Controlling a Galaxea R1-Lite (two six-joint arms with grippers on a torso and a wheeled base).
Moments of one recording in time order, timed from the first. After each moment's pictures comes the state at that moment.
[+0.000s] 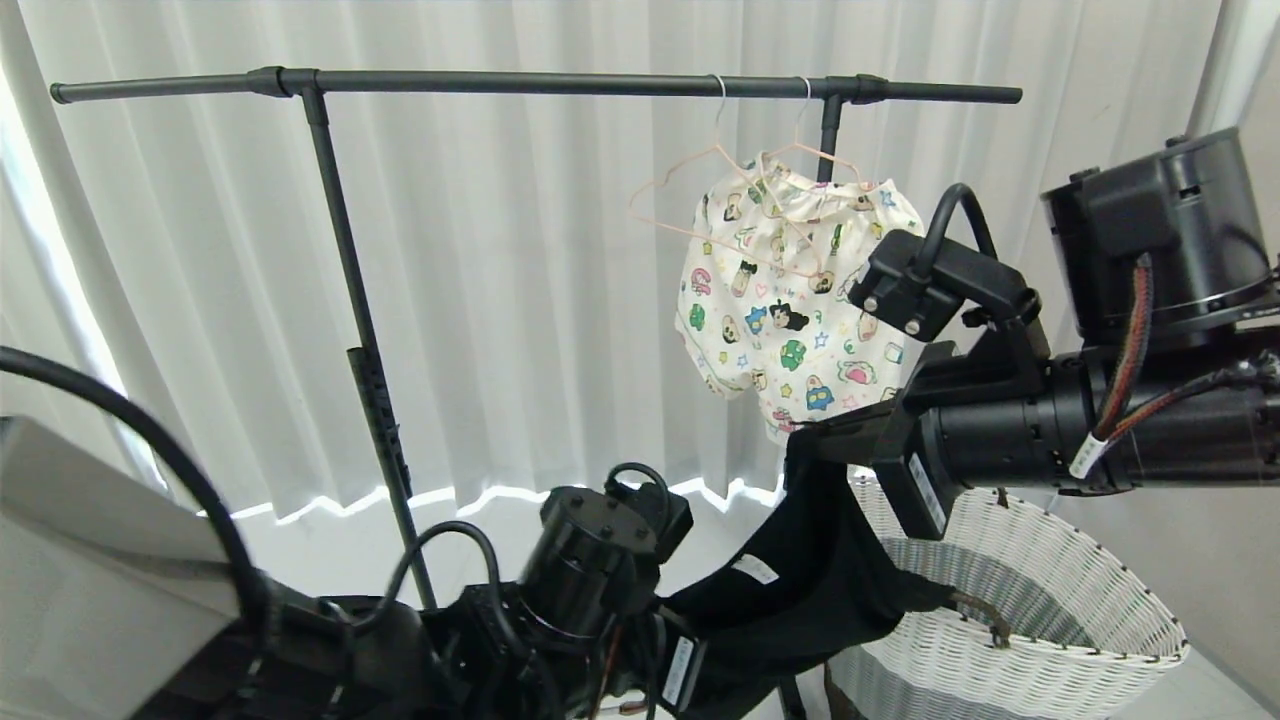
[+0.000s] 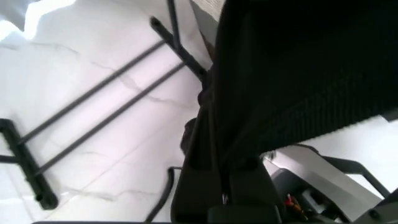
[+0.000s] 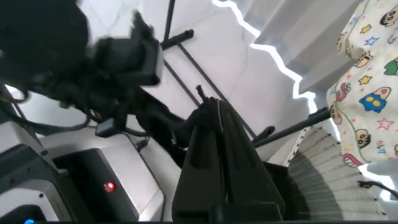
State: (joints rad) left arm -0.81 1.88 -0.69 -0.51 0.06 -0.14; right arm 0.83 1.56 -1.23 0.18 0.11 -0.17
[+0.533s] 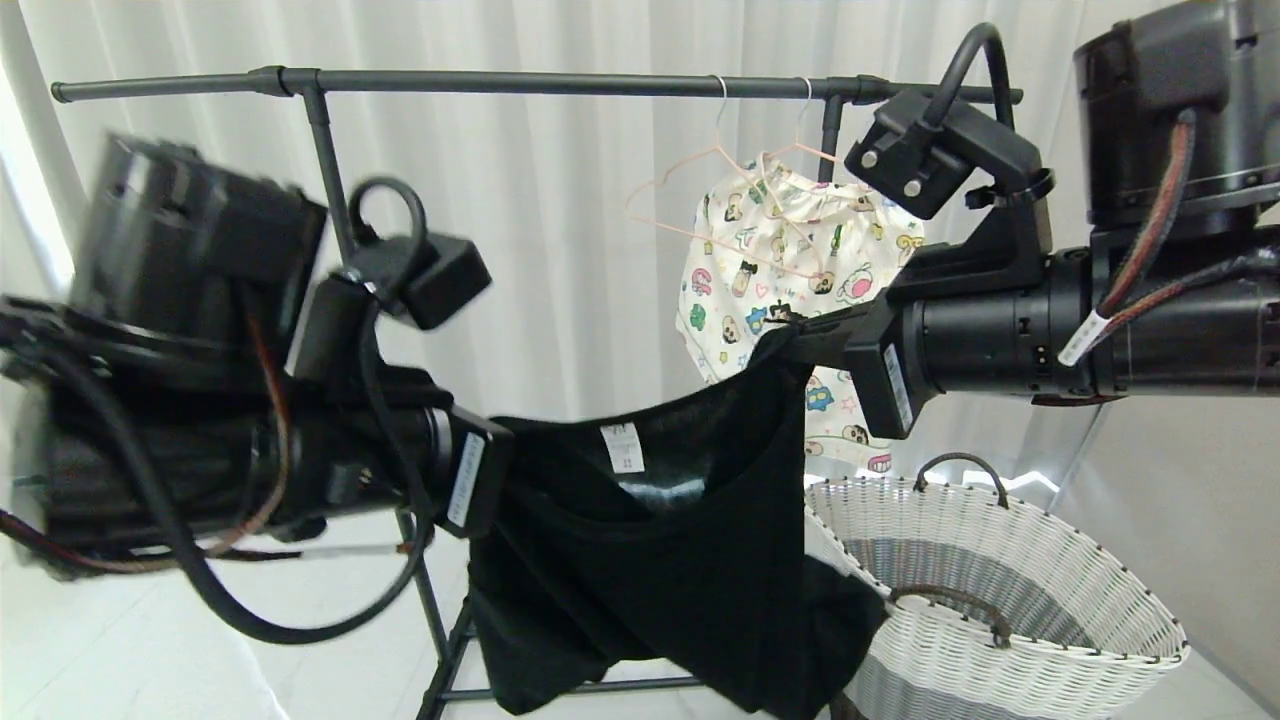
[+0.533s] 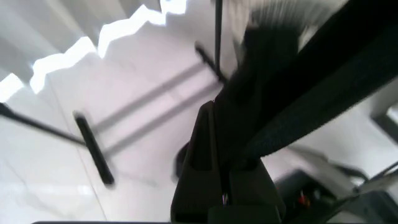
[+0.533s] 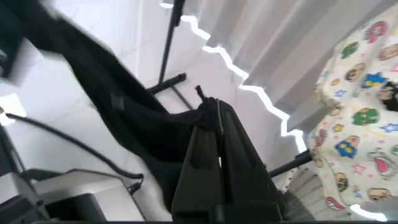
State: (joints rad) left arm -0.61 1.42 -1.12 0.26 0.01 0.02; right arm 0.85 1.59 -1.41 0.16 0.07 -0.17
